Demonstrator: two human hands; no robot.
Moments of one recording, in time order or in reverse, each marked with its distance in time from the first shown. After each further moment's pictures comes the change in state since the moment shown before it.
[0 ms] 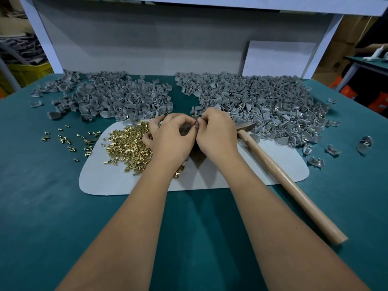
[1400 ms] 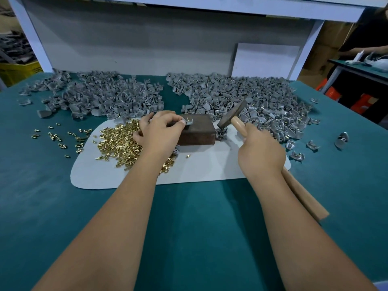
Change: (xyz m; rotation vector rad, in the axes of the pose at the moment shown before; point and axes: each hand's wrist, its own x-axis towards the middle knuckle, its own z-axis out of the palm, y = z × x) left_hand 0.004 -0.001 0.000 -0.106 -0.035 -0.090; right_hand -0.045 0.050 -0.077 -0.543 -0.109 0.346
